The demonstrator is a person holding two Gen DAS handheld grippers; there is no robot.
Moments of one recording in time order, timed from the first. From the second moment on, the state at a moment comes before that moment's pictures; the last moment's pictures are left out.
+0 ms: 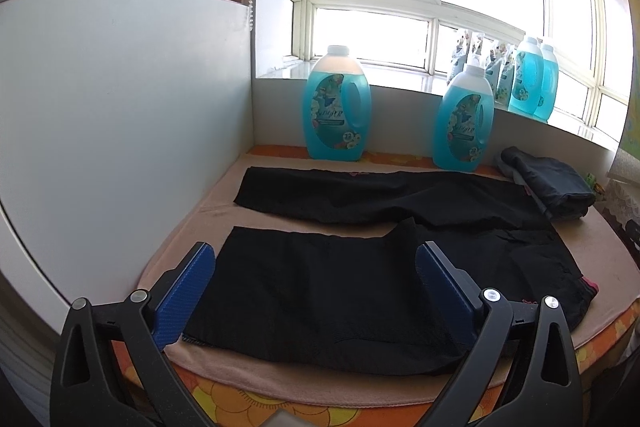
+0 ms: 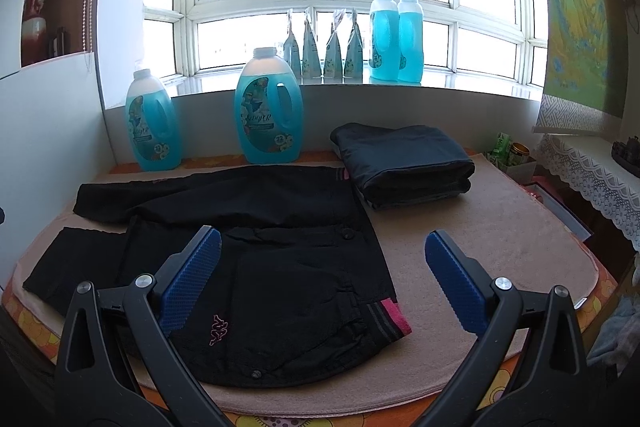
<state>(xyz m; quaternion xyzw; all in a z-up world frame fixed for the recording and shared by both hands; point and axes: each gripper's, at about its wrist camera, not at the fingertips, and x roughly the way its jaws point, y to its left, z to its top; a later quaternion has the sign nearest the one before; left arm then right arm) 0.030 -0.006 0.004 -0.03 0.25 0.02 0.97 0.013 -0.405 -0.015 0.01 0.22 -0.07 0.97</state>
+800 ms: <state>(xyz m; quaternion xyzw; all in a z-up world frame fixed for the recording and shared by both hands) 0.138 0.050 -0.005 -0.06 0.31 0.00 0.95 0.157 -0.350 0.011 -0.11 0.24 0.11 0.96</state>
